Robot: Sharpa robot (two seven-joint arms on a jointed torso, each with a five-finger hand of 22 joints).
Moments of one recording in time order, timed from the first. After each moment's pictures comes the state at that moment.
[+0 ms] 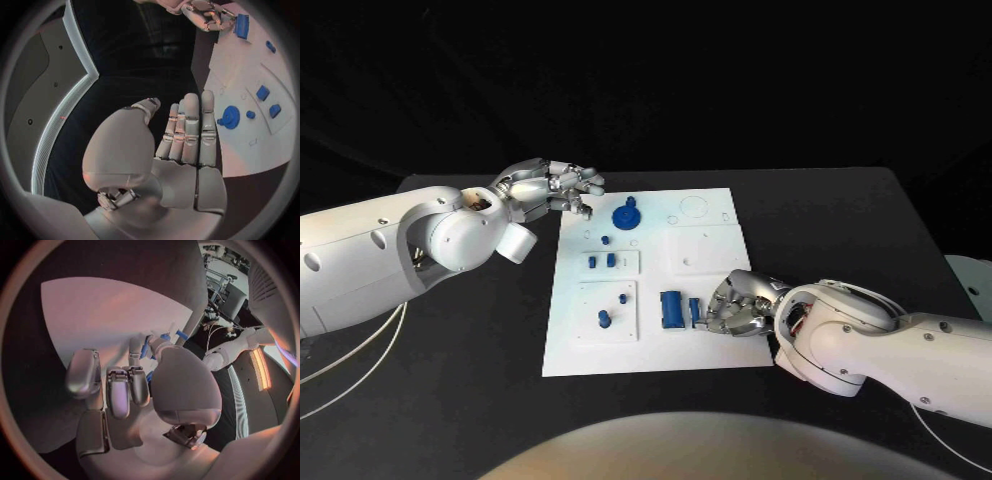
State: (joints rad) left arm 1.21 -0.93 -0.03 1.47 -0.13 0.02 0.16; left_hand 1.31 -0.16 0.36 0.25 0.32 0.87 0.16 0.37 0.35 1.01 0.11 0.39 0.09 1.10 0.03 1.05 0.42 0.17 1.06 0.14 0.36 1.13; right arm 1.05 -0.95 -0.17 1.89 -1.25 -0.33 -0.54; right_hand 1.19 -0.20 0.33 0.28 0.15 1.07 0.03 0.40 0.61 1.46 -0.03 1.49 1.31 1.47 -0.09 1.57 1.31 0.08 1.47 0.02 1.07 1.31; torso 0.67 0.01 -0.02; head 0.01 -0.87
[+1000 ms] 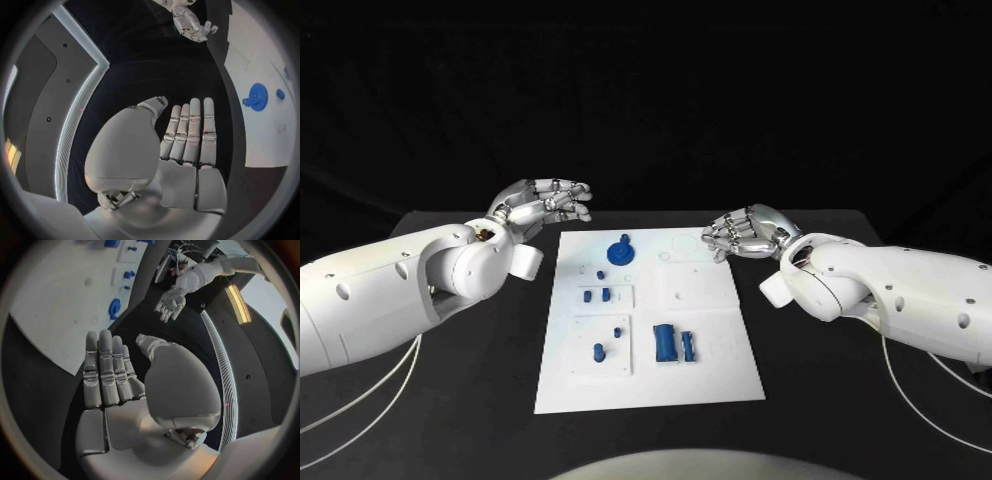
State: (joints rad) left arm 1.18 -0.85 -0.04 1.36 -0.04 -0.15 0.36; left_hand 1.42 -0.15 0.38 0.20 0.27 0.83 0.18 0.30 0.33 0.89 0.14 0.33 0.06 0.81 0.11 0.74 0.28 0.17 0.86 0.21 0.13 0.96; right arm 1.20 -0.82 -0.16 1.44 -0.49 -0.39 0.16; right_hand 1.30 -0.20 0.49 0.24 0.15 0.87 0.18 0.27 0.51 1.02 0.11 0.38 0.52 1.06 0.06 0.57 0.56 0.18 1.02 0.18 0.07 0.88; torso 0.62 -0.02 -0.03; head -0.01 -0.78
